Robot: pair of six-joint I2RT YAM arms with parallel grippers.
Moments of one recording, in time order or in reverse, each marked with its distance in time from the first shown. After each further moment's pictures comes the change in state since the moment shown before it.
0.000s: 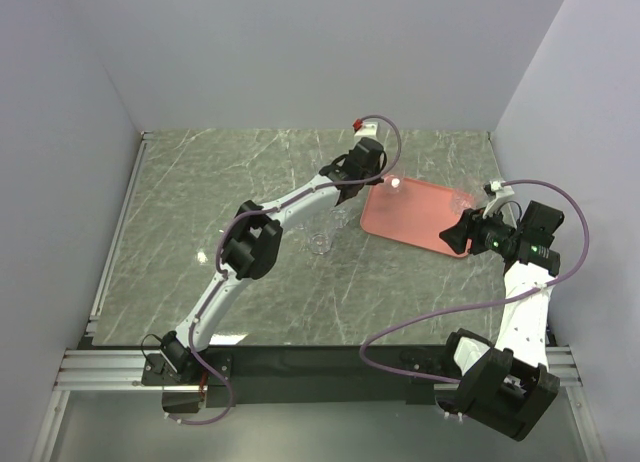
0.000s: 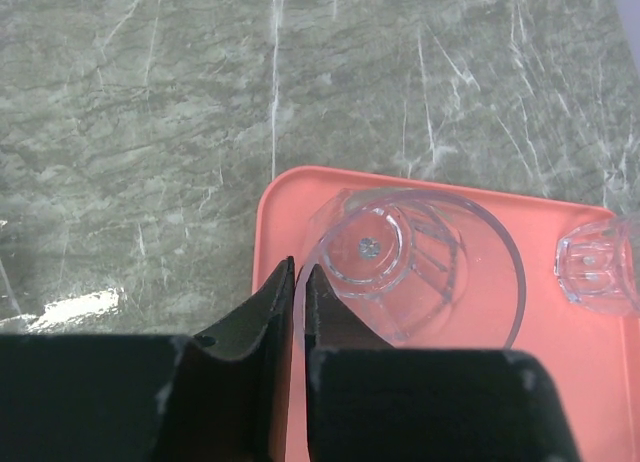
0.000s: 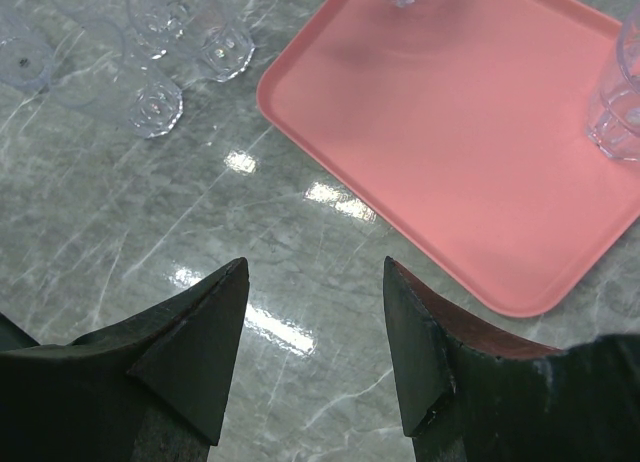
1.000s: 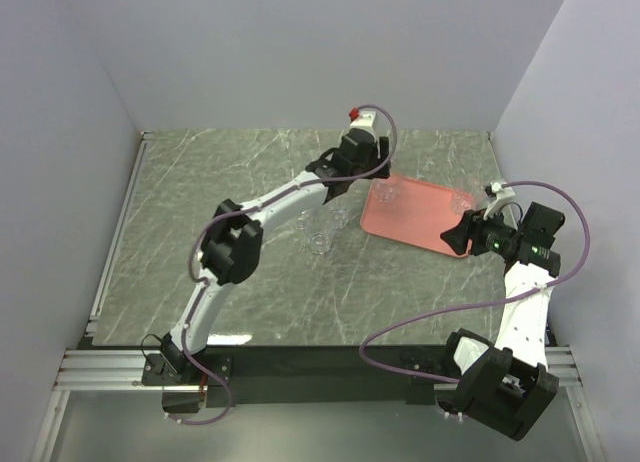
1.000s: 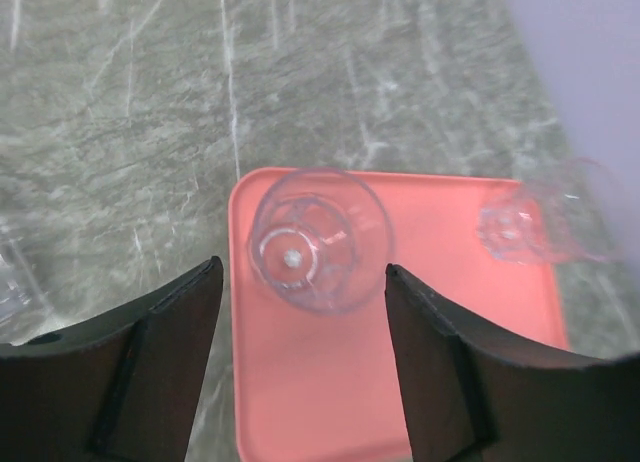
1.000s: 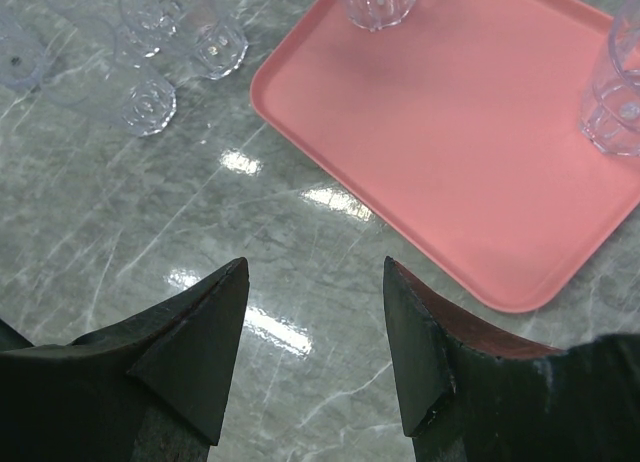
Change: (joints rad) left arm 0.004 -0.176 -0.165 0.069 0.087 0.051; right arm -0.013 0.000 -0.007 0.000 0.000 -0.013
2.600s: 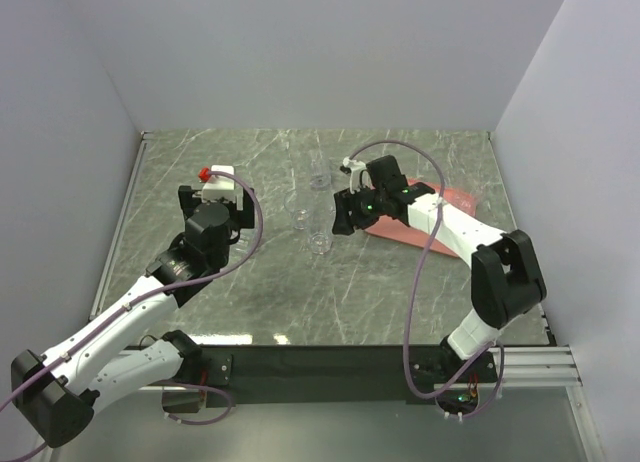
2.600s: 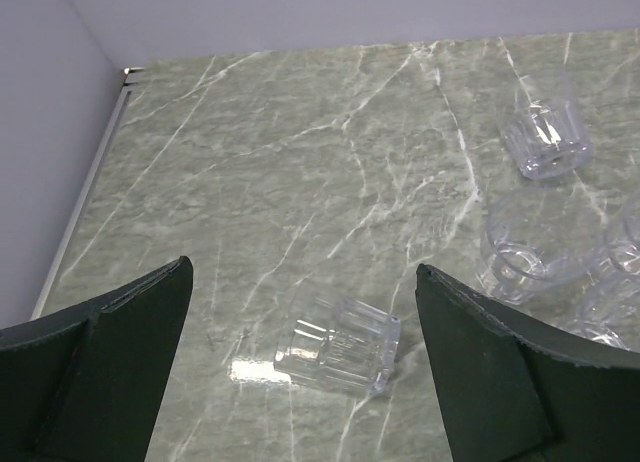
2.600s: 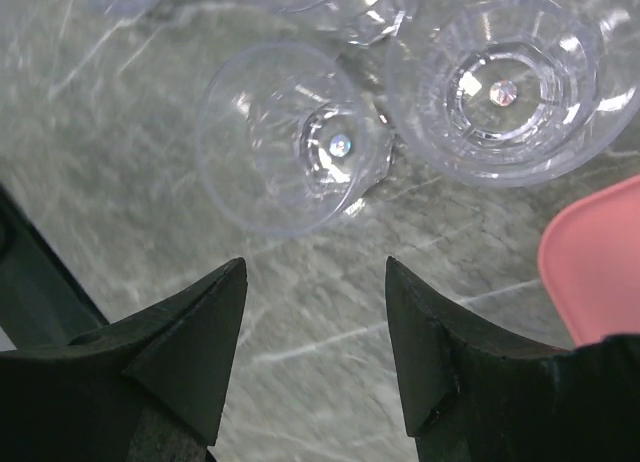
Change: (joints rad) left arm 0.122 -1.417 -1.297 0.051 -0.525 0.423; right arm 0.961 0.640 0.378 0.185 0.431 0.390
